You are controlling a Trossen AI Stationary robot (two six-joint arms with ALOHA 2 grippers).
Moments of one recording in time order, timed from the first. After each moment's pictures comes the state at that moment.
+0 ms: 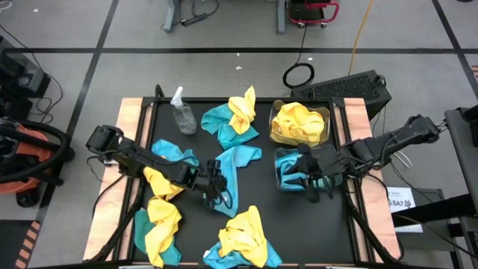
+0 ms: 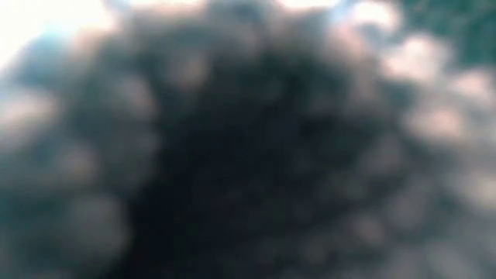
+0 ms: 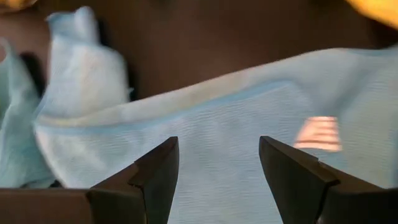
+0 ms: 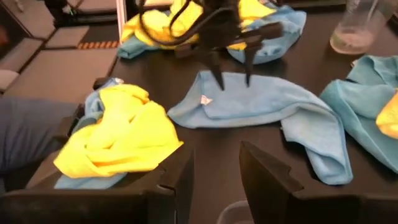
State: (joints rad) left arm -0.29 1.64 0.93 -0.32 -0.30 -0.01; right arm 0.38 1.01 0.92 -0.48 0.20 0.30
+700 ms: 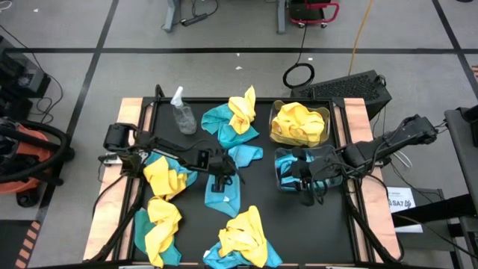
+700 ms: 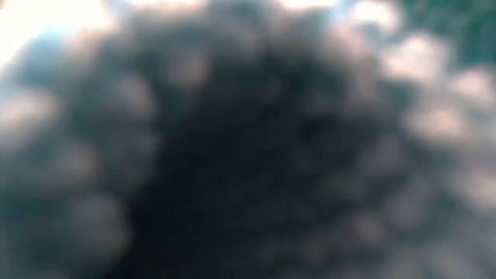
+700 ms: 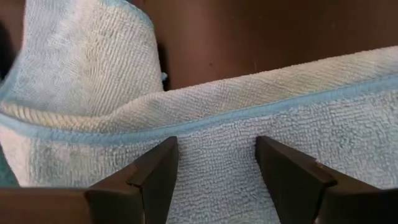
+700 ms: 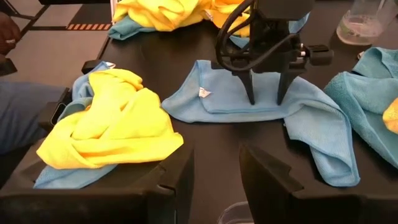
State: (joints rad) left arm -0.05 1.82 0.93 -0.18 -0.08 0.11; right arm 0.38 1.09 0.92 -0.46 0.21 0.28
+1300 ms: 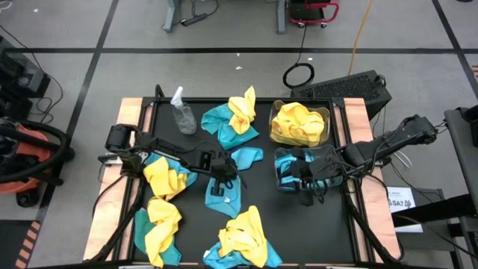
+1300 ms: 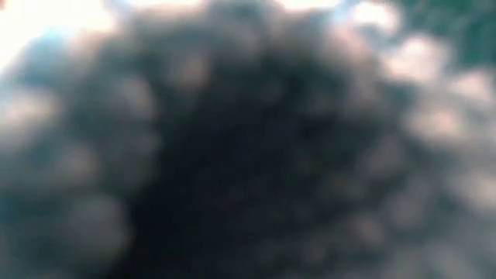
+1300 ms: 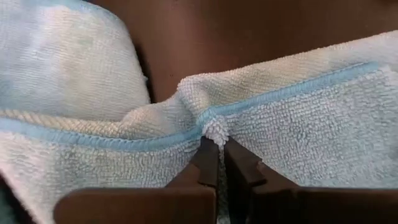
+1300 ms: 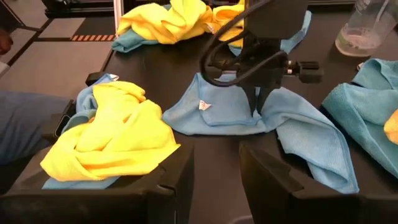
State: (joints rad) left arm -0.08 1.81 0.99 -0.25 -0.03 0.15; right arm 0.38 1.09 0.91 -0.41 0.21 0.27
